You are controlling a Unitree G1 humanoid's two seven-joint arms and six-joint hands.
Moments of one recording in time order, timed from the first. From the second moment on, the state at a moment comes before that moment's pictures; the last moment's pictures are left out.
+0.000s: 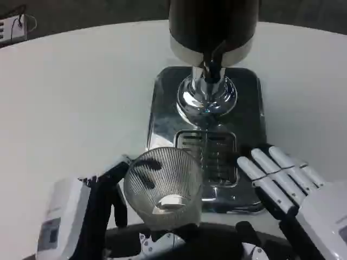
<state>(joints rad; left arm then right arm) 0.19 0.17 -0.08 -0.42 0.66 -0.29 0.27 0.27 -0.41 -0.05 -0.59 -0.94 -0.41 -0.16</state>
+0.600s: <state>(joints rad) 0.19 0.17 -0.08 -0.42 0.66 -0.29 0.27 0.30 -0.41 -0.06 -0.60 -0.93 -0.41 -0.16</state>
